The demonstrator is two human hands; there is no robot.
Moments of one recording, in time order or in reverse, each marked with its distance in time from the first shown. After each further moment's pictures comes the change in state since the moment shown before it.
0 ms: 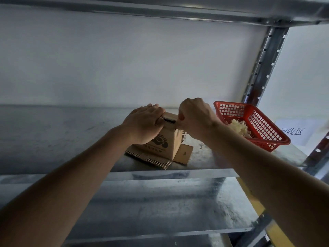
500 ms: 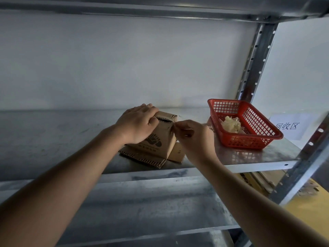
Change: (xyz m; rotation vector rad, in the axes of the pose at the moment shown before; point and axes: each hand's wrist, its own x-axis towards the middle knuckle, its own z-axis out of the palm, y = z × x) left_hand 0.008 -0.003 0.003 -0.042 0.008 -0.015; right_hand -0.043 0.025 0.084 0.709 0.506 0.166
